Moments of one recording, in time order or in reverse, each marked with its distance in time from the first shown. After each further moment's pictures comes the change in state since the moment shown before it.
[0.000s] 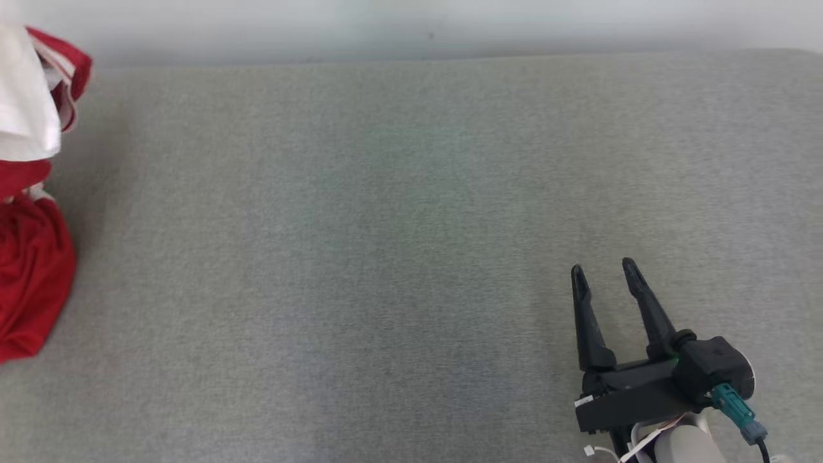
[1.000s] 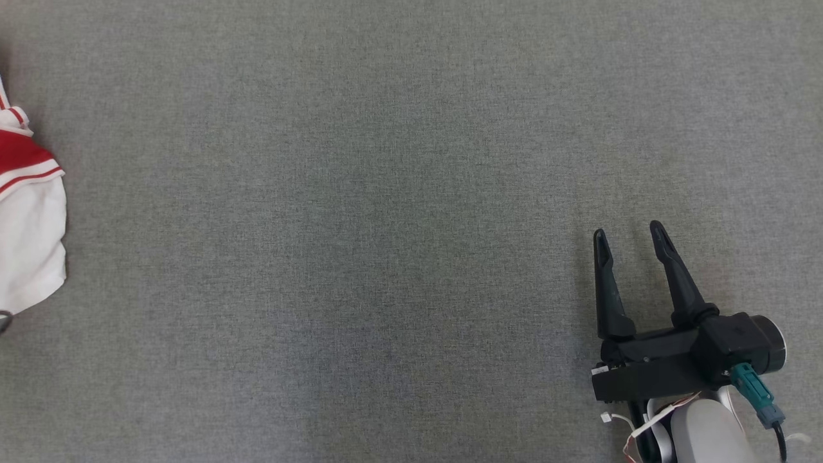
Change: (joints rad) left arm 0.186 0.004 0.226 0.338 0.178 -0.001 0.223; right arm -0.049 0.000 -0.046 -0.049 -0.086 0.000 0.000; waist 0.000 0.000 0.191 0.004
